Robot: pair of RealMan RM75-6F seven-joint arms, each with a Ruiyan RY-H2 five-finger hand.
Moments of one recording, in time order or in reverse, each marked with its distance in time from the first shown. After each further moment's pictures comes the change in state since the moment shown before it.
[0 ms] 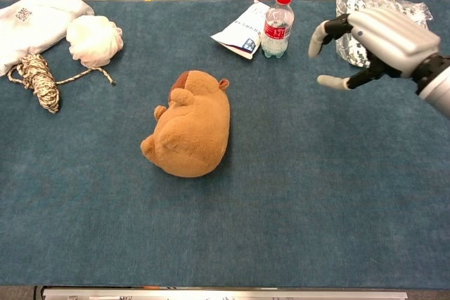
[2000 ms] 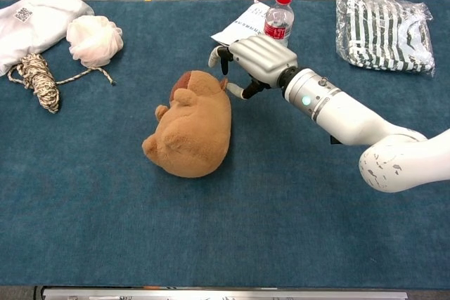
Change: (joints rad) left arm 0.029 0.034 -0.002 0.002 -0.012 0.002 -0.080; right arm 0.312 -0.436 0.047 0.383 0.227 -0.183 -0.158
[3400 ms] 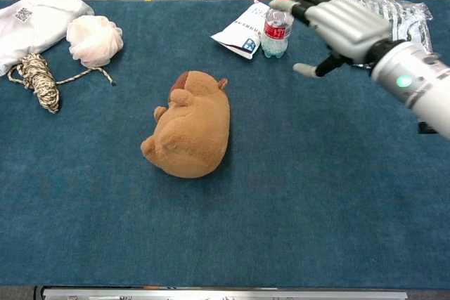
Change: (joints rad) left arm -0.010 -0.020 -0.016 0.067 0.010 0.011 0.016; right arm -0.185 0.437 -0.066 -0.482 0.102 0.205 -0.215
